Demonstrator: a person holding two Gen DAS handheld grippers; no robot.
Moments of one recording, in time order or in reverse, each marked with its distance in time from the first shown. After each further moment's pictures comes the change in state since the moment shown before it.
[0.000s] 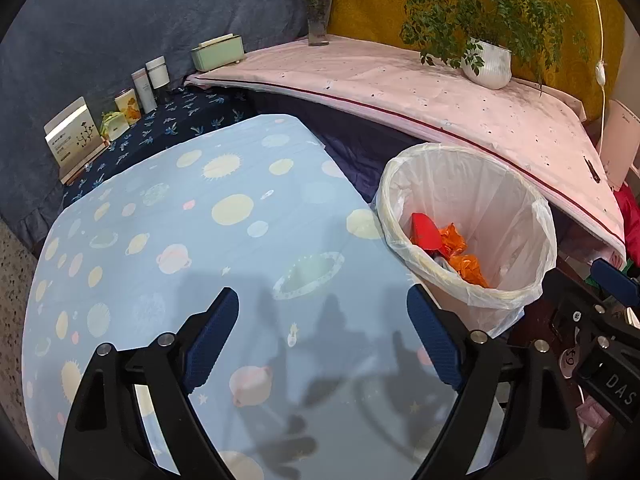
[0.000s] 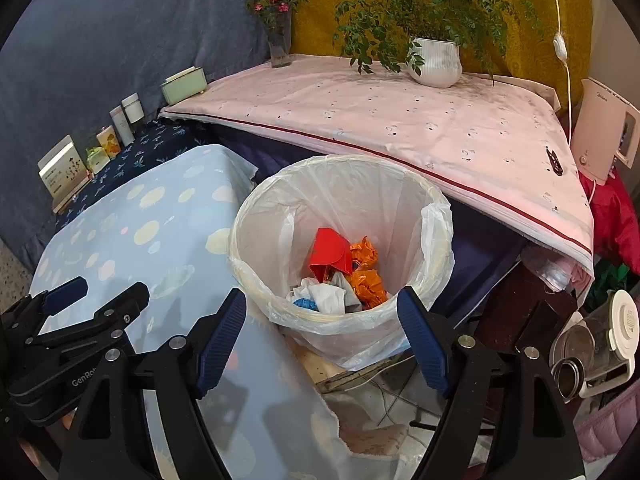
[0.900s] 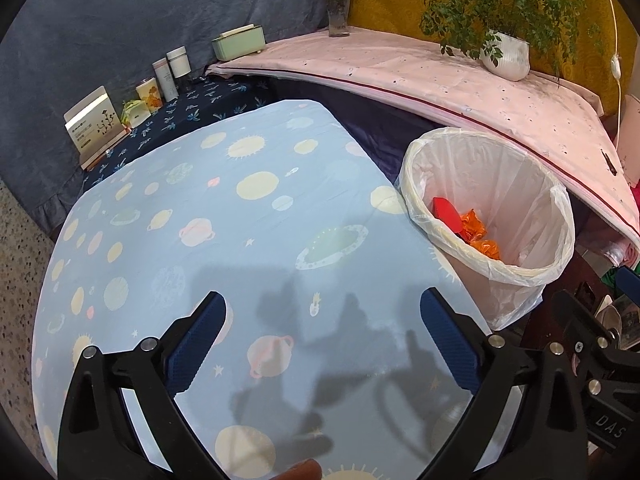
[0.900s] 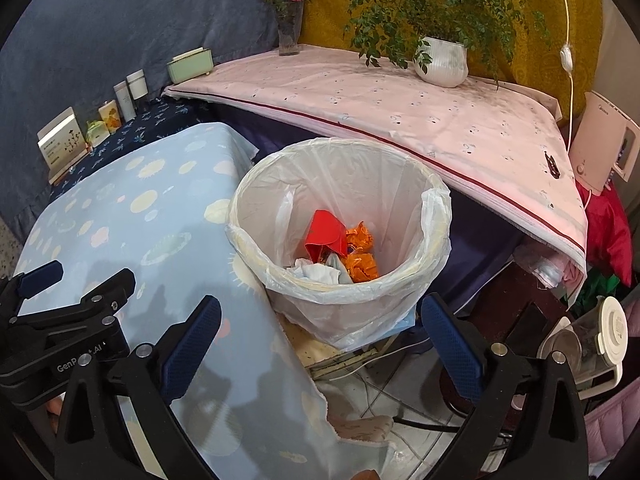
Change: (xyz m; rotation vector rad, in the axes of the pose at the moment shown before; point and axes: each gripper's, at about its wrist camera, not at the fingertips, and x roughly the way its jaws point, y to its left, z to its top) left arm -0.003 0.005 -0.019 -0.024 0.028 0.081; right arm -0.001 0.010 -0.020 -0.073 0.023 -0.034
